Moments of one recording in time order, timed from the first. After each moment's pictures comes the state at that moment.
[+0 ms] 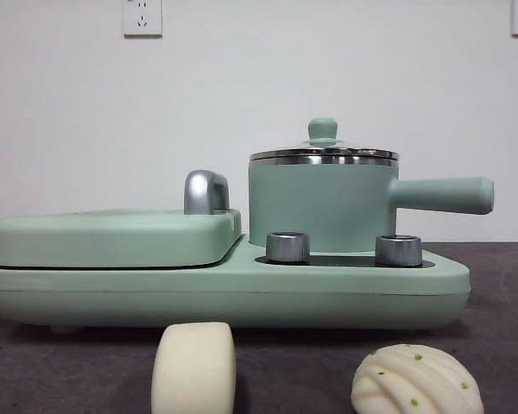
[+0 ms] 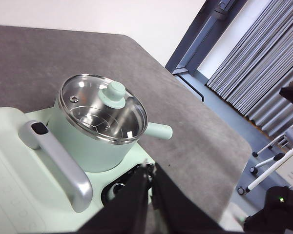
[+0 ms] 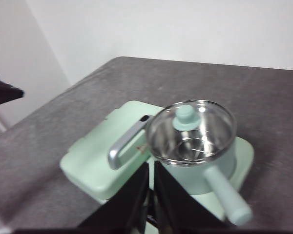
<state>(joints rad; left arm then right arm) -0.22 0.81 0.86 -0.35 0.78 -0.23 0.03 0.54 0.94 -0.70 -0.68 0.08</state>
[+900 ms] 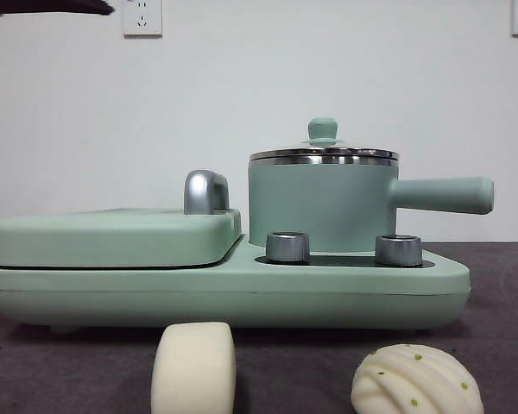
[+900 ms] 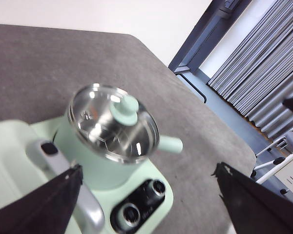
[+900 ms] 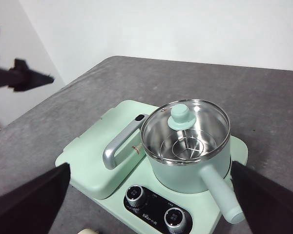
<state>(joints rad) -0.22 1.02 0.98 -0.29 0.78 -0.25 0.03 0.54 0.94 -0.70 -0.68 0.07</state>
